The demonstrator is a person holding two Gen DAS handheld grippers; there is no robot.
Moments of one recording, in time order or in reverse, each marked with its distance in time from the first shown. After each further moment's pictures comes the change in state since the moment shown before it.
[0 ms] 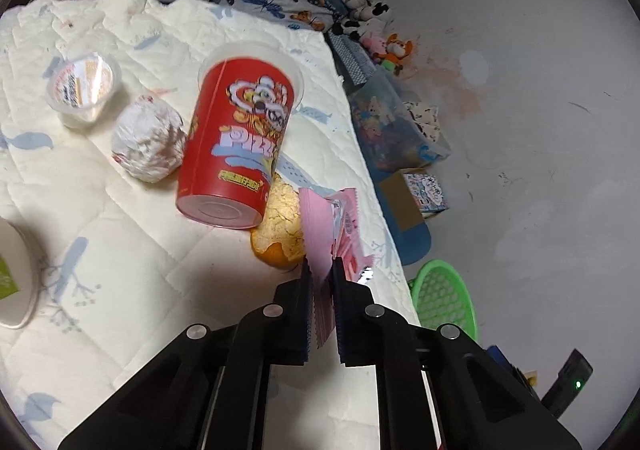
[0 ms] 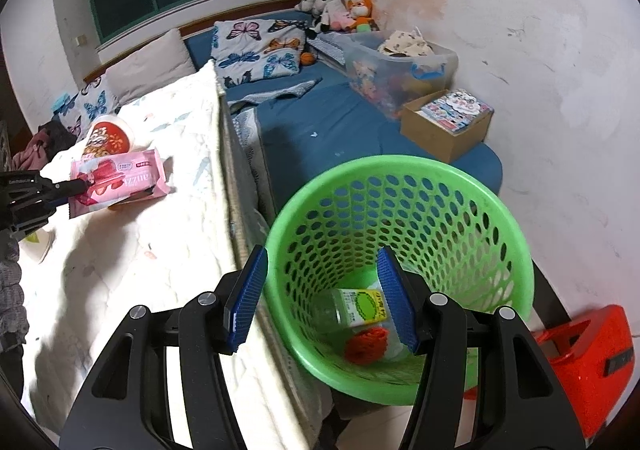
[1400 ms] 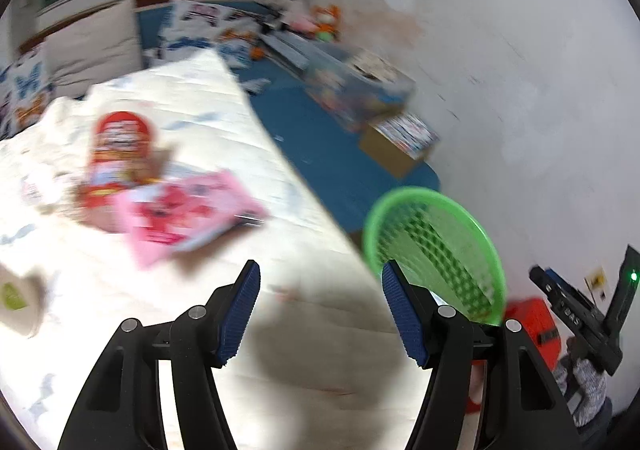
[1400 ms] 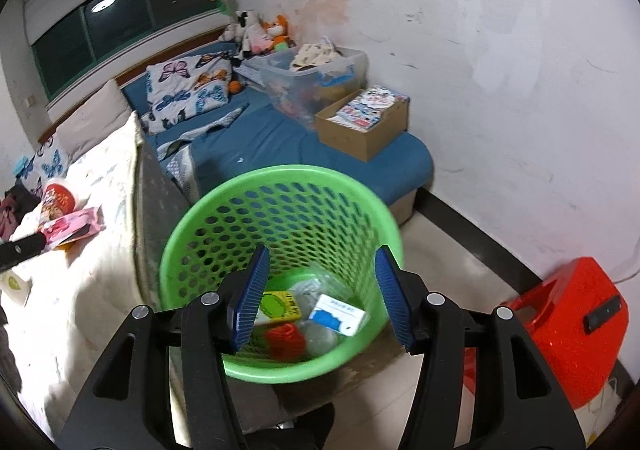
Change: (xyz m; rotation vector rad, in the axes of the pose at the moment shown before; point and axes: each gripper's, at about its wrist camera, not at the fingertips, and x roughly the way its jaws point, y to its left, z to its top) left arm 0.001 -0.122 -0.062 0.403 0.004 0.154; right arm -0.046 -0.108 -0.020 0.194 -0.062 -0.133
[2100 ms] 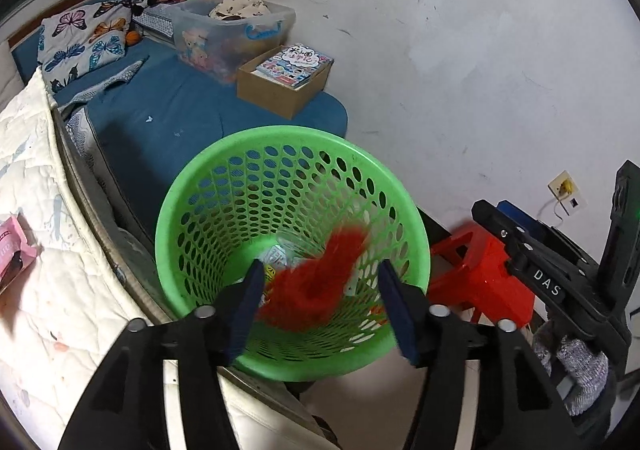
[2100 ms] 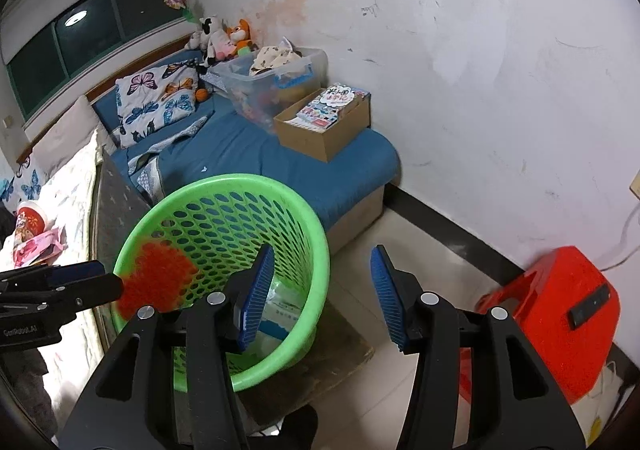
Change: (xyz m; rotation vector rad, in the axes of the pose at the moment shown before) left arm 0.112 -0.182 -0.008 0.305 0.221 -0.226; right arm 0.008 -0.074 -0.001 0.088 -0.002 -0.091
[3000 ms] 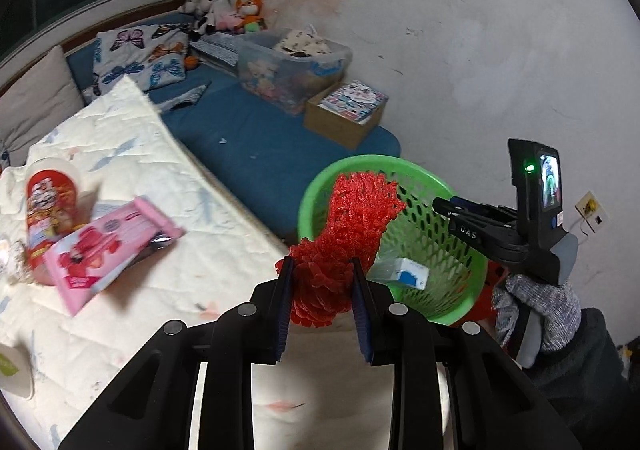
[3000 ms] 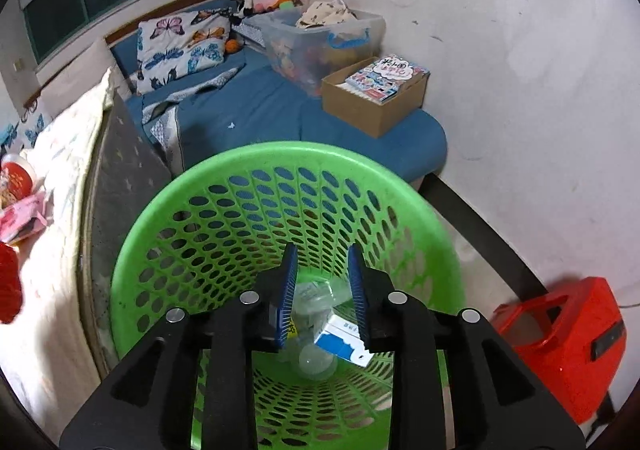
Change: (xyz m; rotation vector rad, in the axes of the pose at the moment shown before) left arm -0.089 0.073 -0.039 -0.024 -0.124 0.135; right arm 0.077 0.085 0.011 -0.132 0.107 0.033
